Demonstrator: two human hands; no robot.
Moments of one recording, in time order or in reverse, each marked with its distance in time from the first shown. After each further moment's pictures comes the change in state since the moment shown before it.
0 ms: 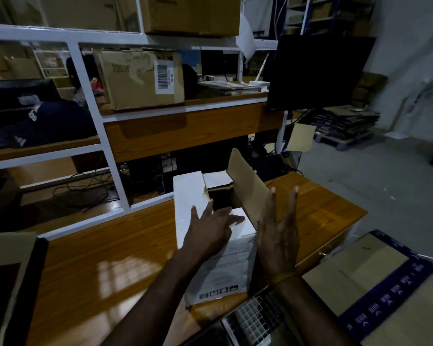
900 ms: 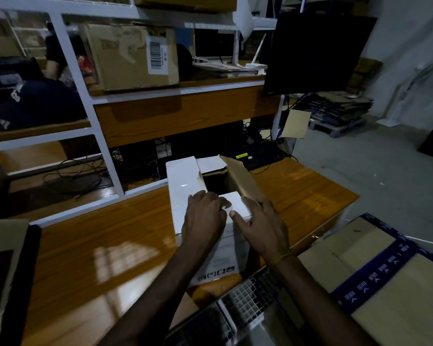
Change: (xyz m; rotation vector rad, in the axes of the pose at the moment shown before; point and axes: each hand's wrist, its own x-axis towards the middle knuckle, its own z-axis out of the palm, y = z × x) left_hand -0.004 -0.002 0.020 -0.070 0.362 -0.090; right_hand -0.002 -0.001 0.003 0.047 -0.573 0.061
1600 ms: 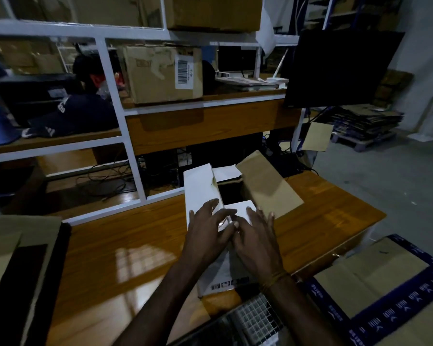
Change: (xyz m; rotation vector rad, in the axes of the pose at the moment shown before) left_hand -0.031 -0.018 -0.027 -0.246 -0.067 -0.104; right_hand -0.018 -0.047 0.009 -0.055 -0.036 -0.216
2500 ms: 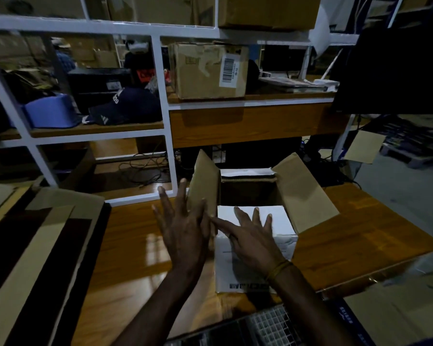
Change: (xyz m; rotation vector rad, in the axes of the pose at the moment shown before) left_hand -0.037 -0.030 -0.053 0.453 0.589 -0.240; right_hand 0.021 -0.053 0.004 -0.072 -0.272 -0.316
